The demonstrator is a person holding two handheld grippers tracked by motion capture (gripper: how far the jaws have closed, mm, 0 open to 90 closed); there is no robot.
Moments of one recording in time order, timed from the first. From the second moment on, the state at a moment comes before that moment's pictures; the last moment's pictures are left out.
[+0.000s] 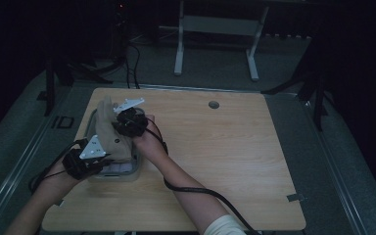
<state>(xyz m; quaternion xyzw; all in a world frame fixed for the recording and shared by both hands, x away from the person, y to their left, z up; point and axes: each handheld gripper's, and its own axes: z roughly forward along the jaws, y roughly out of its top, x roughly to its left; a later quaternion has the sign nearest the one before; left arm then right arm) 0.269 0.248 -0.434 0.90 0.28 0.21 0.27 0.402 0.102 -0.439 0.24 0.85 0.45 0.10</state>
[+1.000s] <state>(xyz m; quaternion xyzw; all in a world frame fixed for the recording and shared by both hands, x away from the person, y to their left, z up) 0.292 0.254 -0.475 0.89 0.33 0.14 0.27 0.430 0.096 -0.481 0.27 0.87 0.40 0.08</state>
